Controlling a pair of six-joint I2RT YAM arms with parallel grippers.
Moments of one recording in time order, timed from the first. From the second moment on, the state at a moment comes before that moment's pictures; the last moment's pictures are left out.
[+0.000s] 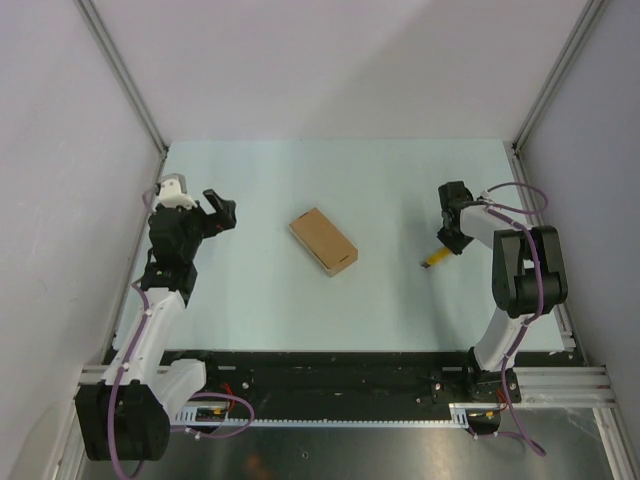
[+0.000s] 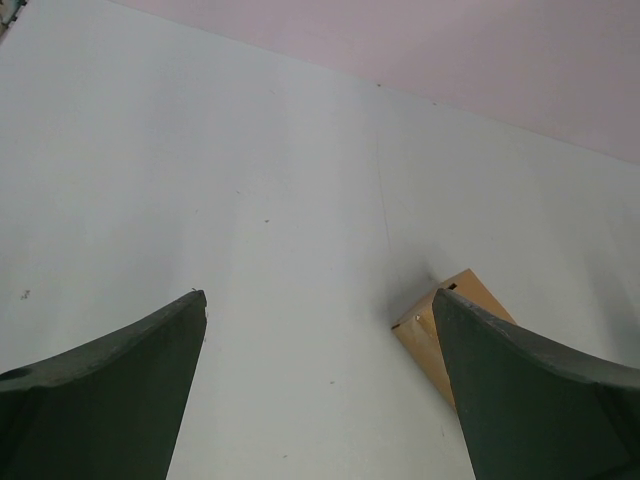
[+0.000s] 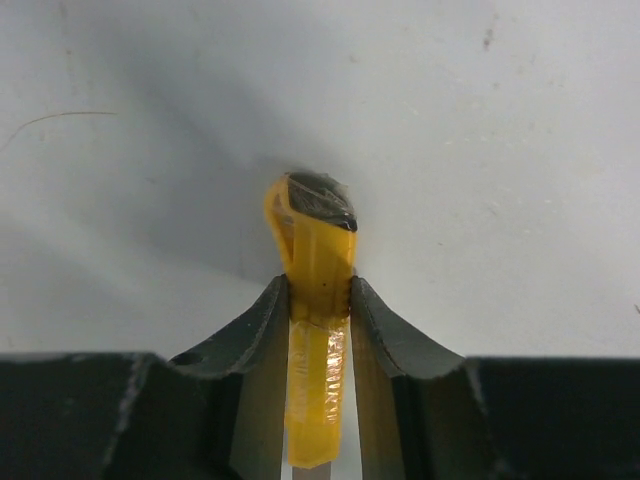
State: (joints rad) left arm 0.01 0.95 0.65 0.10 0.07 -0.33; right arm 0.12 1.80 1.11 -0.53 0.43 0.95
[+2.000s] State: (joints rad) left arm -0.73 1.50 1.37 0.77 0.90 -0.98; right arm 0.26 1.30 1.30 1.04 -1.01 1.46
